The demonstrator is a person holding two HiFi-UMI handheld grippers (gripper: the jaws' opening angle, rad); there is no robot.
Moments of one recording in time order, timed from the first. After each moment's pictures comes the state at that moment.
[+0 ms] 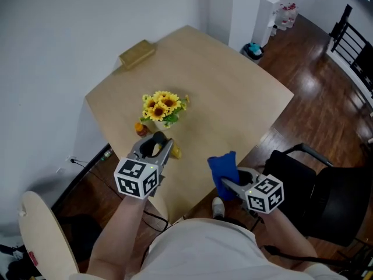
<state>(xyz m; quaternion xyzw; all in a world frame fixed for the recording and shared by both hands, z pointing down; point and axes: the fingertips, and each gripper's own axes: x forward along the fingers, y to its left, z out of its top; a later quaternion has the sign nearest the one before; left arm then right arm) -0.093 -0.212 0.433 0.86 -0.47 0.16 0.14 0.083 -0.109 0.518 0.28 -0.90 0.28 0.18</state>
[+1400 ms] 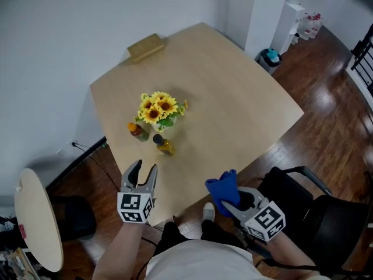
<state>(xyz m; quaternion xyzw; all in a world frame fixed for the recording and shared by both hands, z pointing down) -0.116 -0.171 0.512 0.74 -0.64 0.18 0.12 0.143 -0.110 0.512 0.19 -0.94 0.18 0.21</state>
